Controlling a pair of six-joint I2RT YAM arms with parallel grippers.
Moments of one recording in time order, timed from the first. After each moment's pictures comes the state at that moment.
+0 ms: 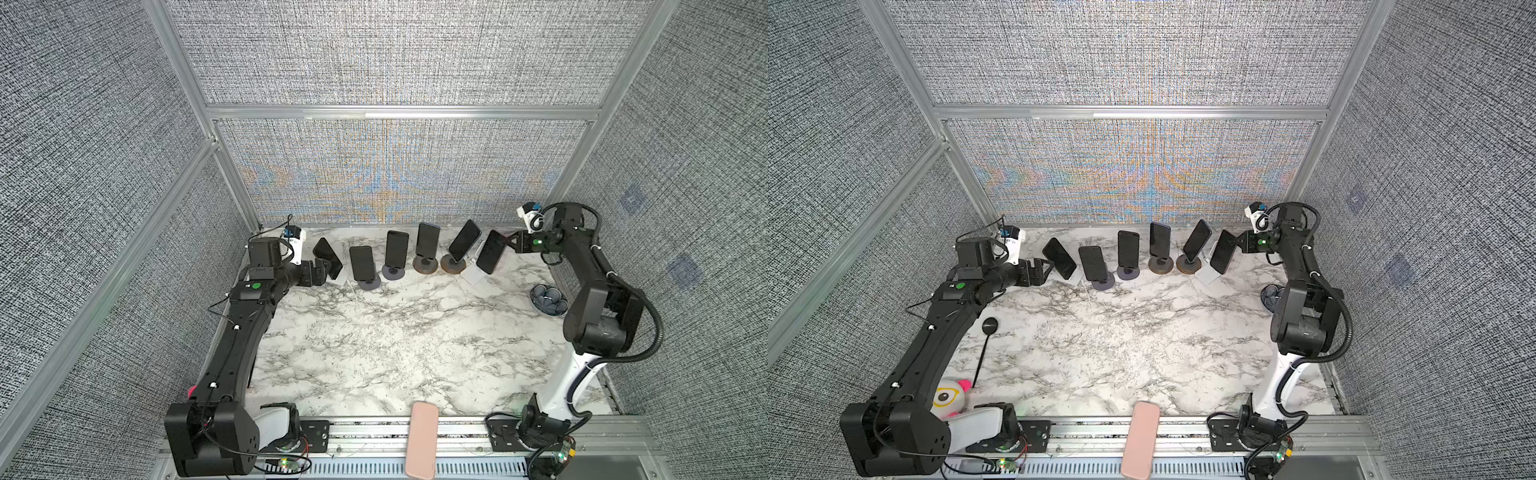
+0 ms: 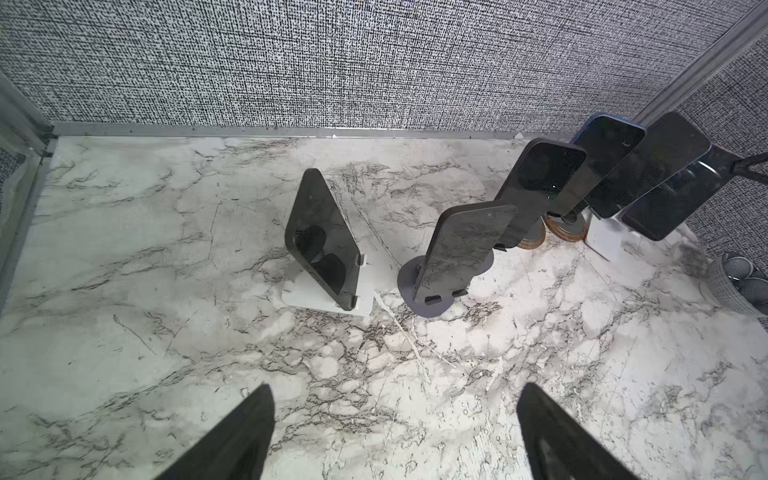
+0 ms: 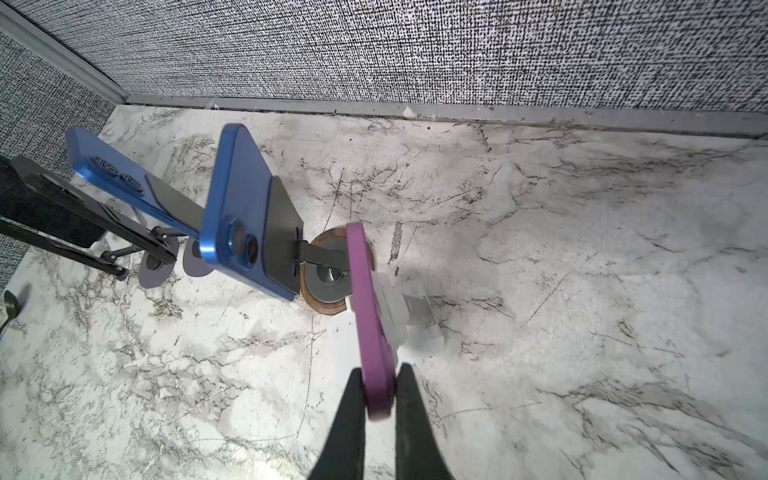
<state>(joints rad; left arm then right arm) -0.03 1.23 1.08 -0.49 0.39 -0.03 -0.26 1.94 1.71 -0.69 -0.63 -0.27</state>
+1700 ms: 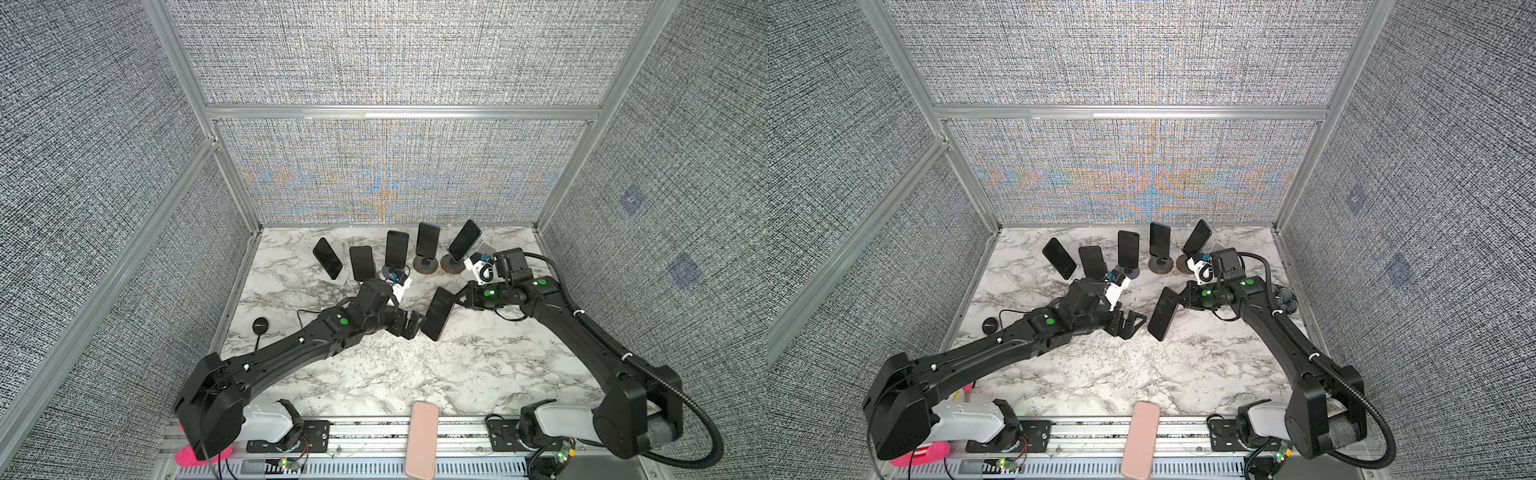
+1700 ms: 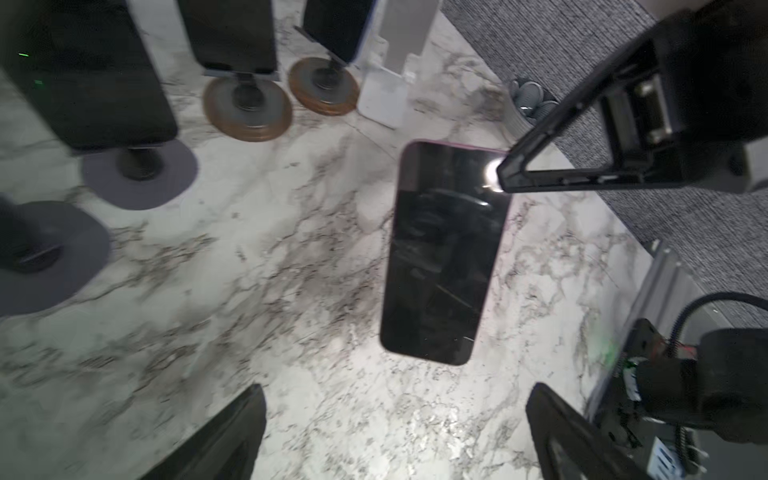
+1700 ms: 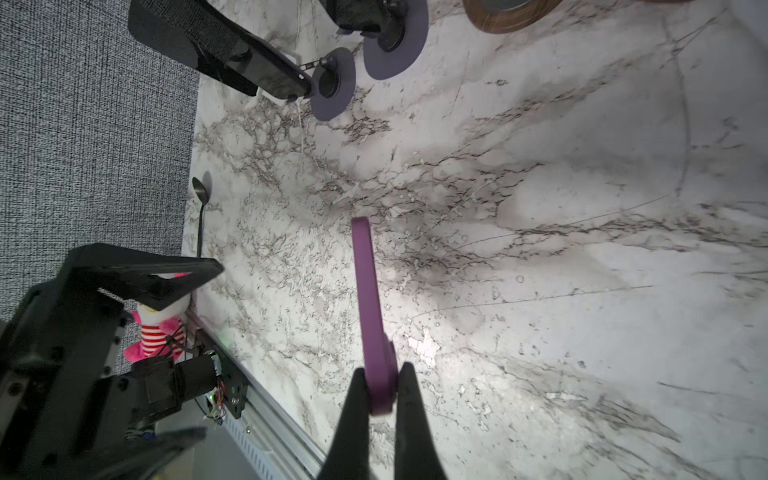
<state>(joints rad) -0.89 1.38 0.93 -0.18 0.17 -0.34 0.28 1.33 1.06 -0.70 -0.56 0.35</state>
